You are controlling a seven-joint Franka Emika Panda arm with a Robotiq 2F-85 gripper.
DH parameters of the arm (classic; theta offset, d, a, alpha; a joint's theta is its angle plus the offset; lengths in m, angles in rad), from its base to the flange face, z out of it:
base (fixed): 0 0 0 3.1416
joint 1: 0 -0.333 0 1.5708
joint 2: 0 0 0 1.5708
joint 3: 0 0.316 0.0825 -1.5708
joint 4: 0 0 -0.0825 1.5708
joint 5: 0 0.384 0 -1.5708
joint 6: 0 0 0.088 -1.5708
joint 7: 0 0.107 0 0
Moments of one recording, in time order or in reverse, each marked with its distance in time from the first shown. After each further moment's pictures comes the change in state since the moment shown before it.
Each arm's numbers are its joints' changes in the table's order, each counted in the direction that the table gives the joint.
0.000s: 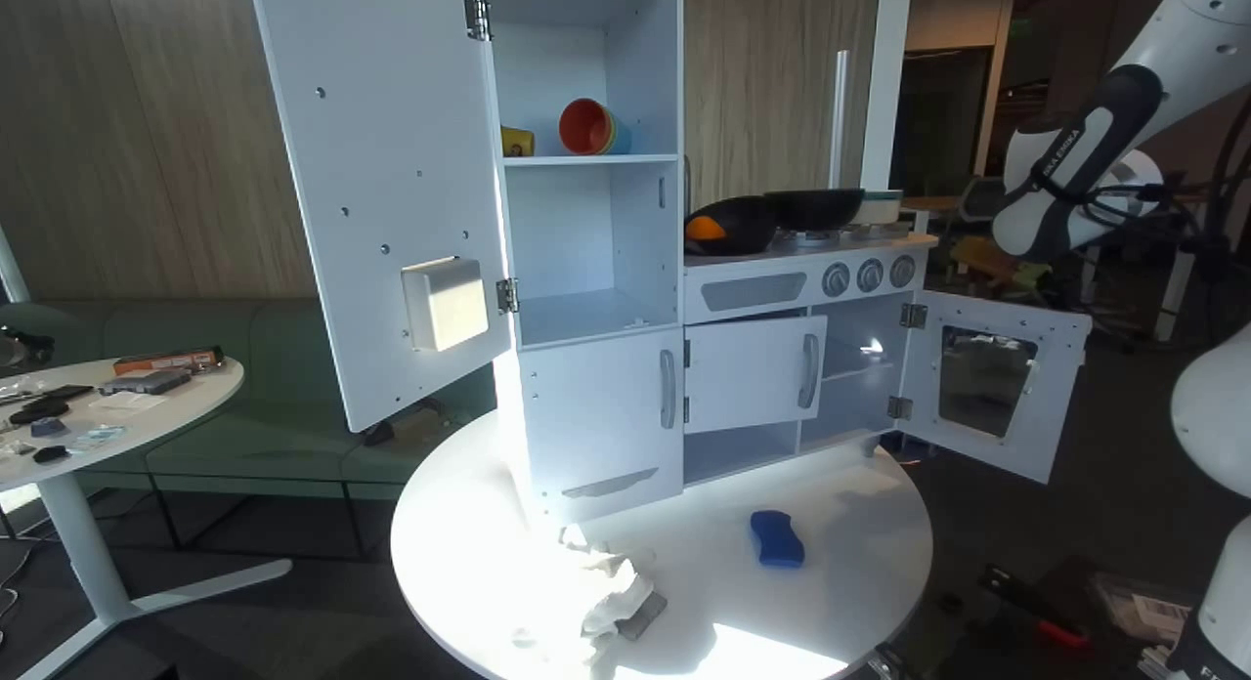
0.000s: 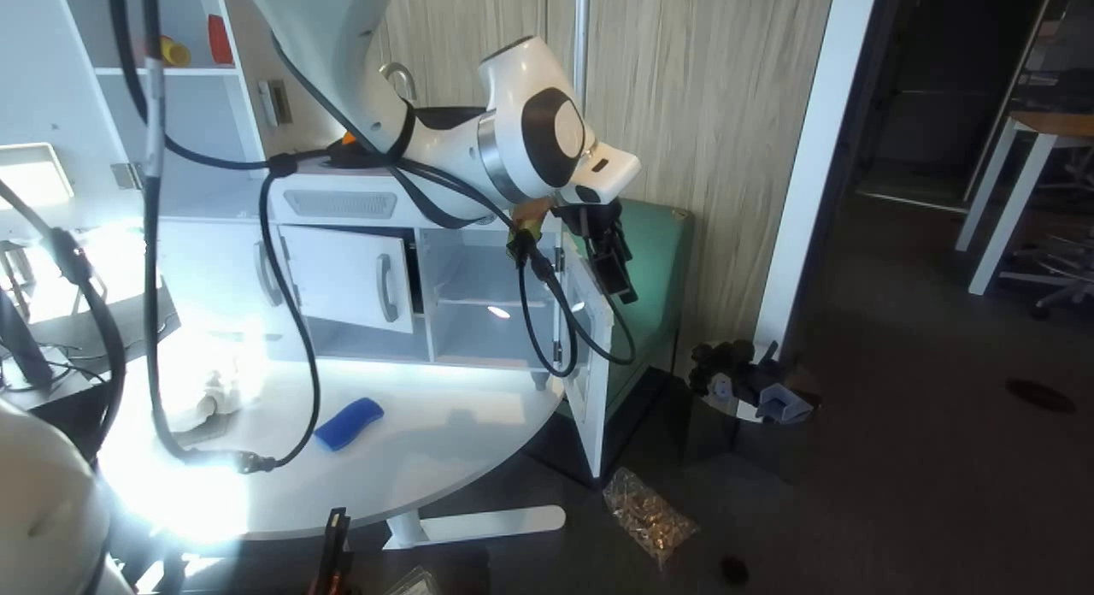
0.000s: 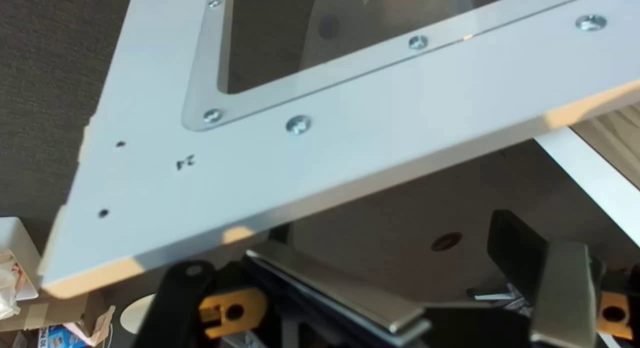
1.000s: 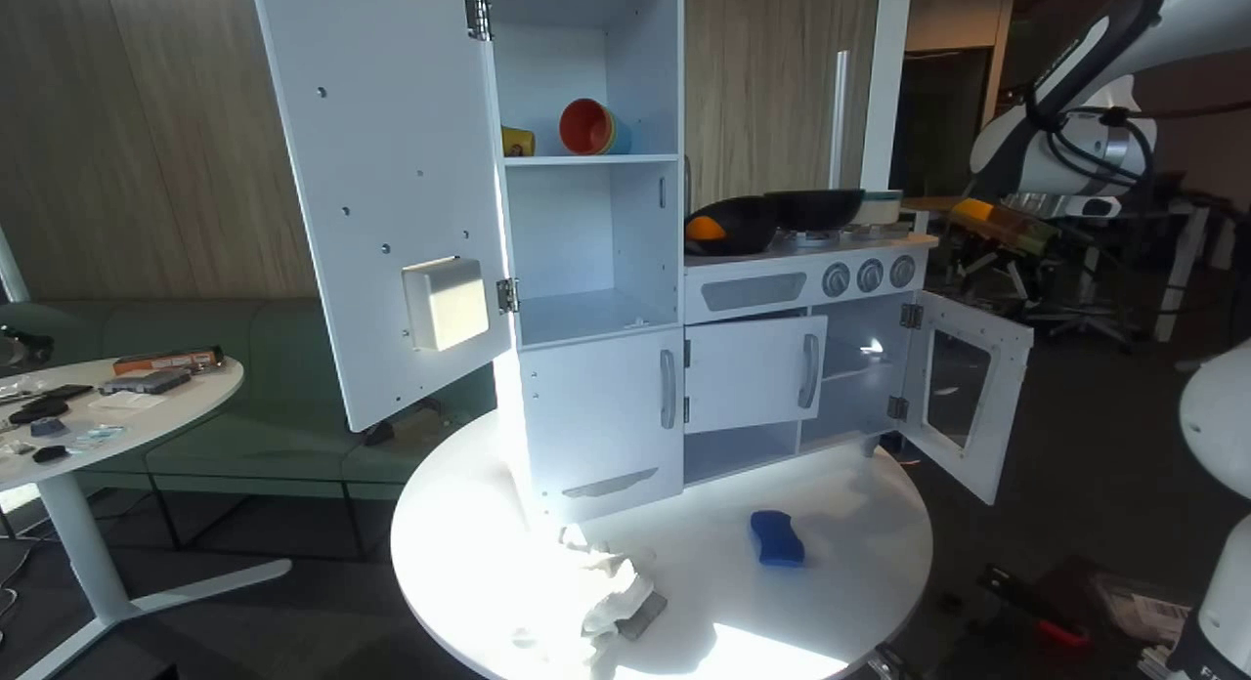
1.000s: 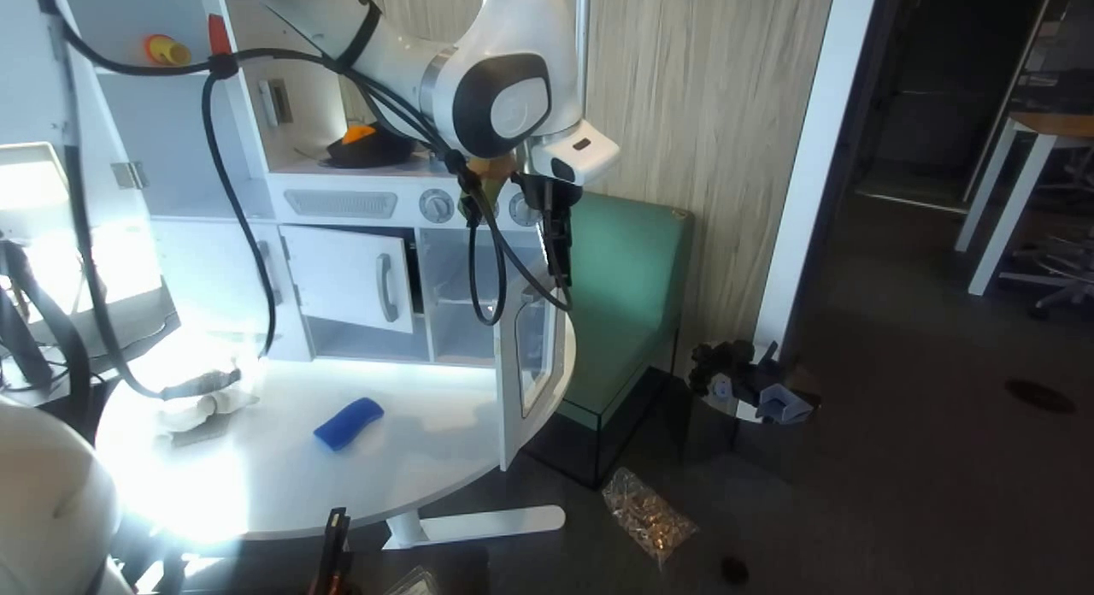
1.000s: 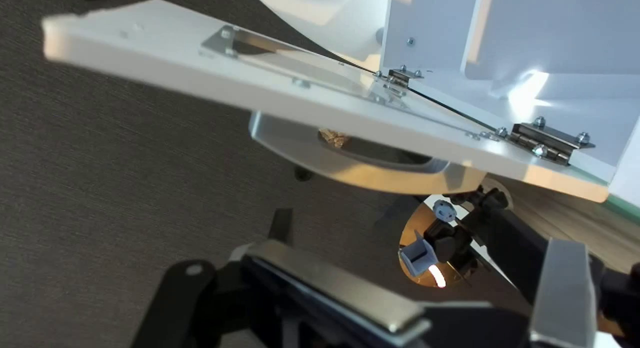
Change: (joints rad) arm -0.069 -0.174 0.020 0.062 0.602 0.228 -0.513
